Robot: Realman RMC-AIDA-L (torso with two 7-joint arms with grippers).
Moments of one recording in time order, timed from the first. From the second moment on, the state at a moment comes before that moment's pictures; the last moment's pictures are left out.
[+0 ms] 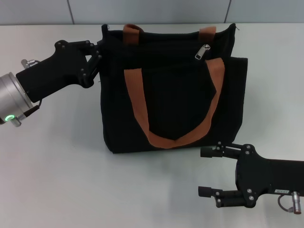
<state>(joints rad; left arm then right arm) -0.51 -2.06 0.75 0.42 1.50 1.51 -0.95 0.39 2.08 -0.76 -0.41 -1.96 -1.75 0.83</state>
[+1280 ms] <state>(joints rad) -0.36 -2.05 0.77 0.48 1.93 1.82 -0.92 0.44 2.08 -0.77 -0.34 -1.95 -1.70 0.82</state>
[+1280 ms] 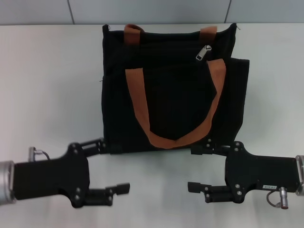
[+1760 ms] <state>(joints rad) -0.37 -2.07 0.78 0.48 1.99 1.78 -0.92 0.45 2.08 -0.77 -0.34 -1.95 -1.70 0.82</state>
